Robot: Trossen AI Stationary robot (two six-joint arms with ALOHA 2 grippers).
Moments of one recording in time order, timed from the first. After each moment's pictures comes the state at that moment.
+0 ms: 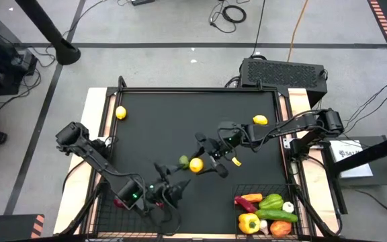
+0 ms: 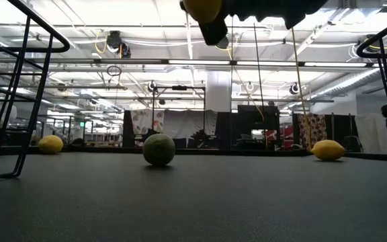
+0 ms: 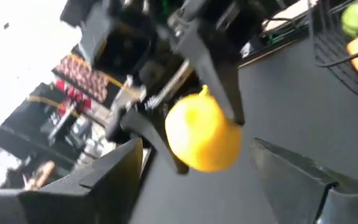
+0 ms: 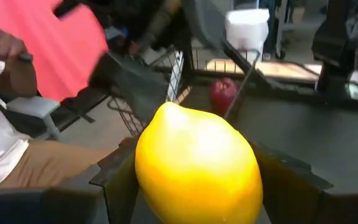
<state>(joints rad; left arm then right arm) -0.69 1.73 1.35 -0.30 -1.22 0.10 0.04 1.57 1.02 0.28 -0.50 0.05</state>
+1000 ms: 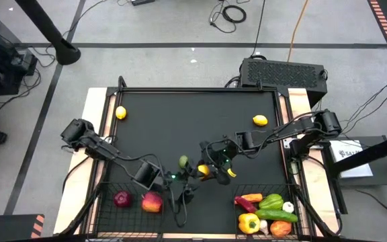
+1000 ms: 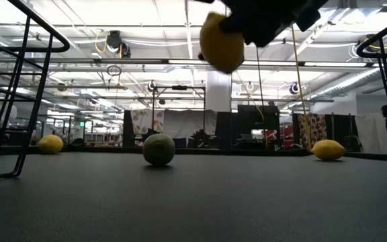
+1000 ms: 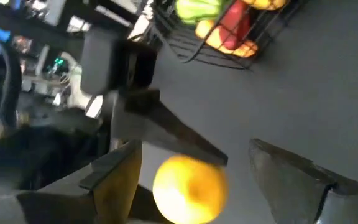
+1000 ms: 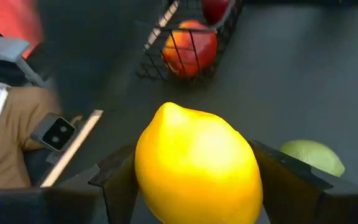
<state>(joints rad) -0.48 1.75 1.36 -0.27 -0.49 0.67 0.12 1.61 1.02 0.00 -0.36 0.03</state>
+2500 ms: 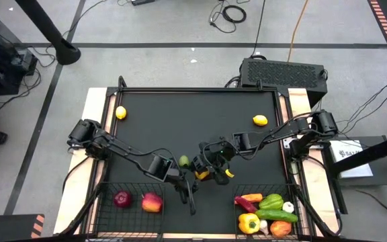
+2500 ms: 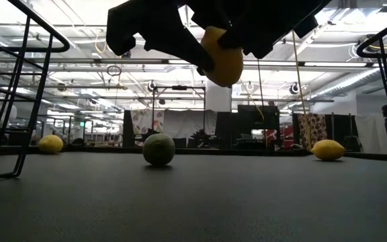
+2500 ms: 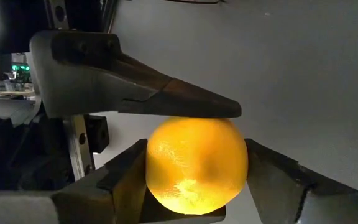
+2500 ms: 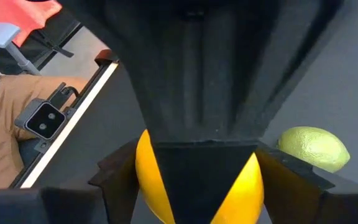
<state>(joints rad) -0.37 1.82 1.36 -0.35 -0.39 0.88 0.12 1.65 1.02 0.01 -0.36 0.02</state>
